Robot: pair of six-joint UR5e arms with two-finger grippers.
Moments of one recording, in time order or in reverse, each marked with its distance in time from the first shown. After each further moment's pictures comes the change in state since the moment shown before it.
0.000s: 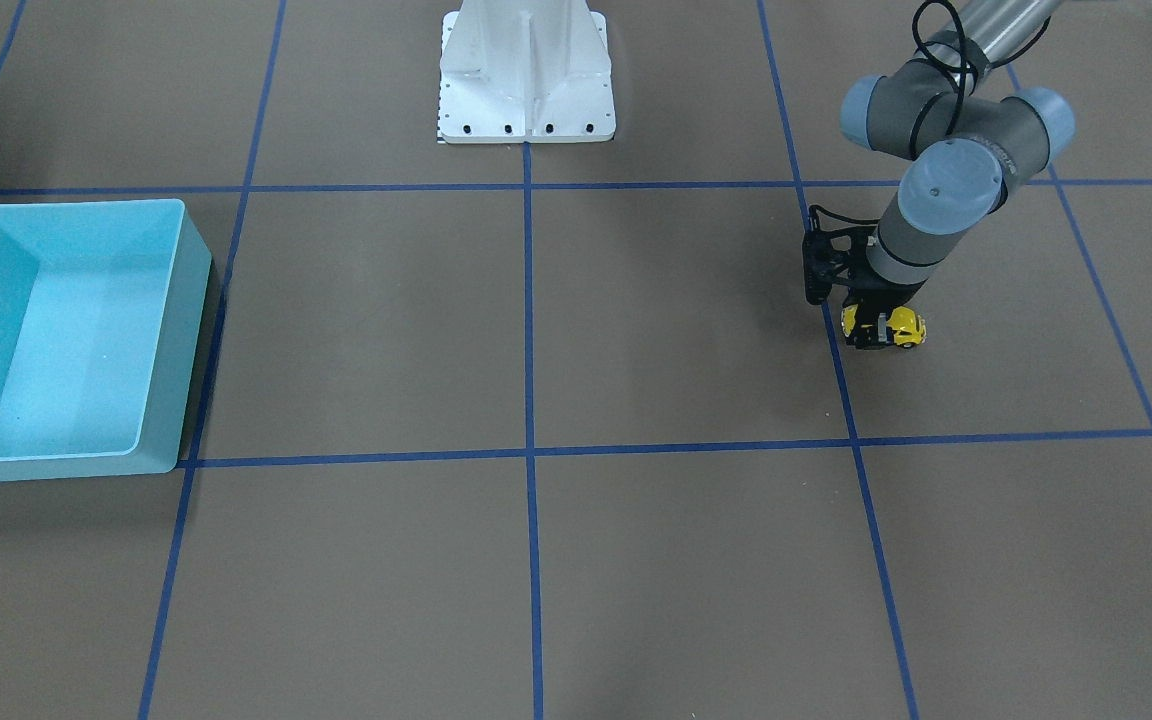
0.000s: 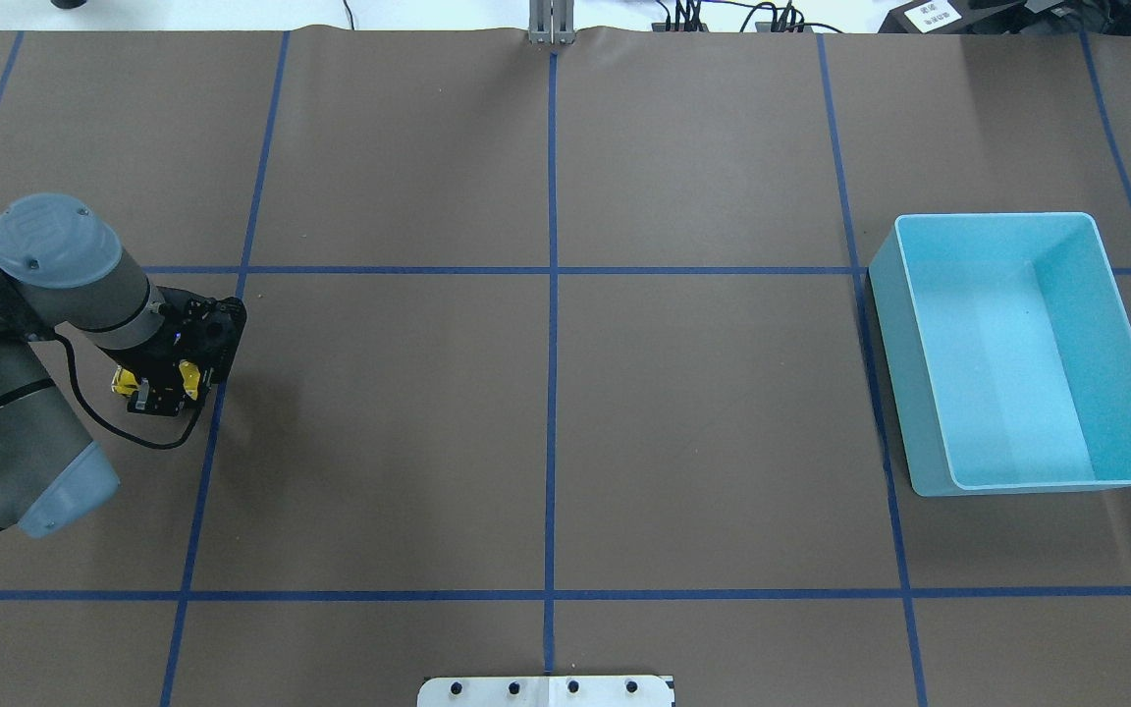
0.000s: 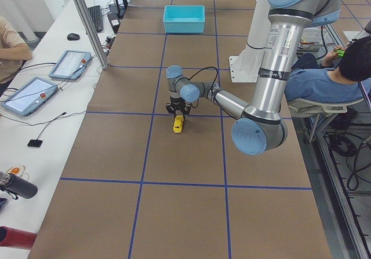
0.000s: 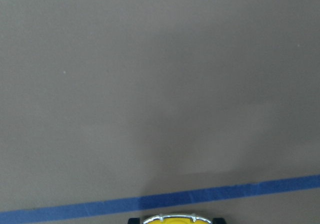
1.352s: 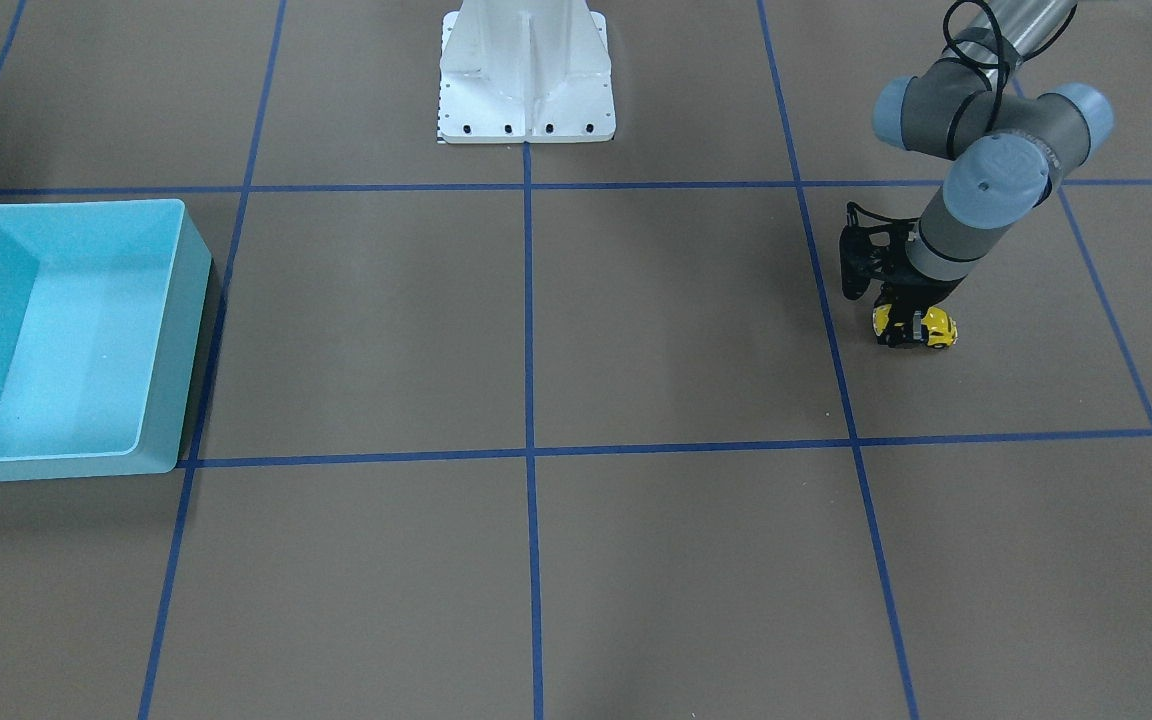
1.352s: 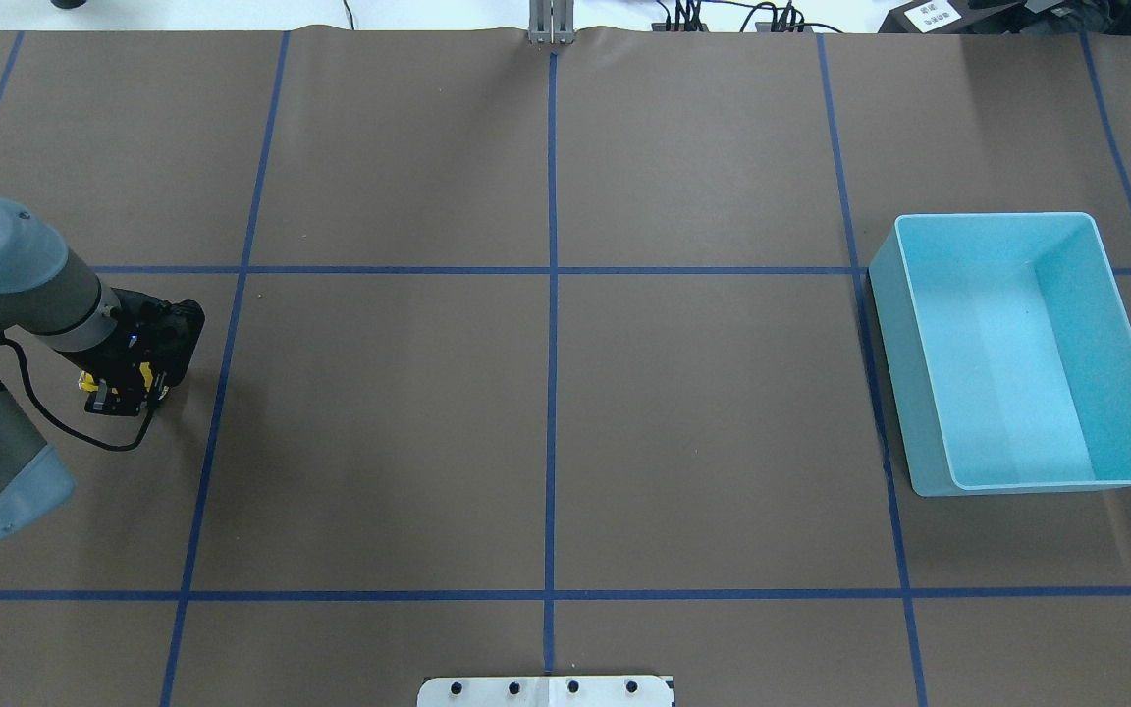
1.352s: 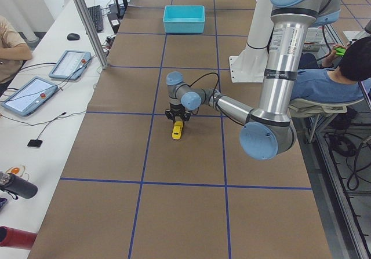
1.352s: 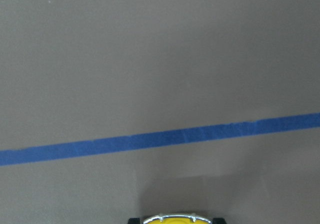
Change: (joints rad) left arm -0.033 0.071 -0.003 -0.069 -0.005 0.056; right arm -0.007 0.001 -0.003 -0.002 -0.002 0.000
